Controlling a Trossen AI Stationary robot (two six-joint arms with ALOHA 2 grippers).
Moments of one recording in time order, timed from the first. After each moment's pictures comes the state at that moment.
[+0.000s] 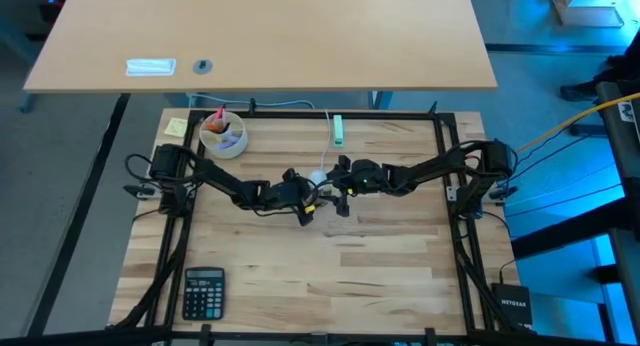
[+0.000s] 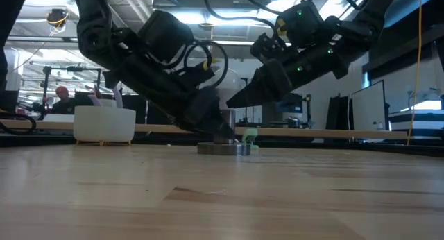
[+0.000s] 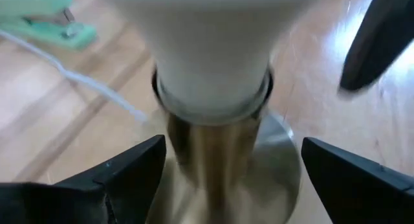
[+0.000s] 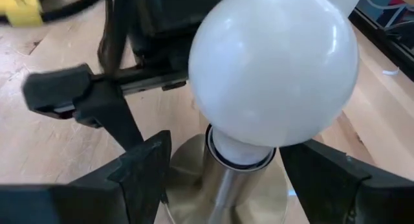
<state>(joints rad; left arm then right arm) -0.02 1.87 0.71 0.61 -0.38 -0.21 -0.11 1.74 0.73 0.58 -0.04 -0.11</state>
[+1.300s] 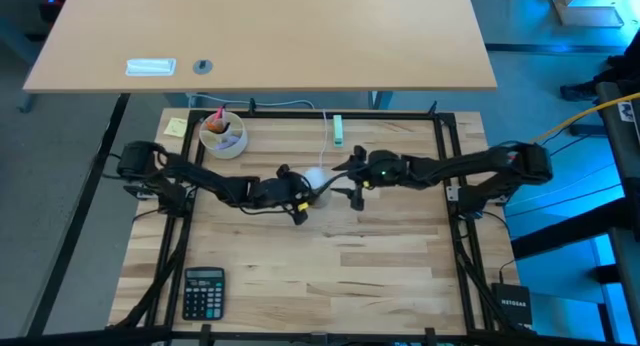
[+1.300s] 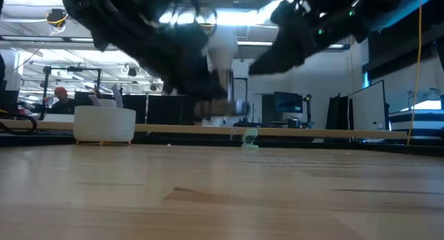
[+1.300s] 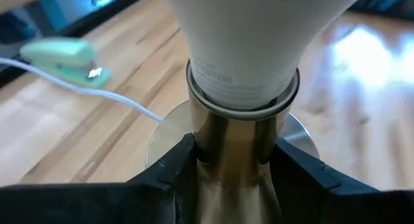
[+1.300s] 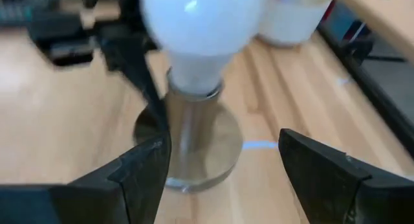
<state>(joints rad) -0.07 1.63 0.72 0.42 -0.41 -0.23 -0.11 1.42 0.73 0.25 0.01 -0.11</state>
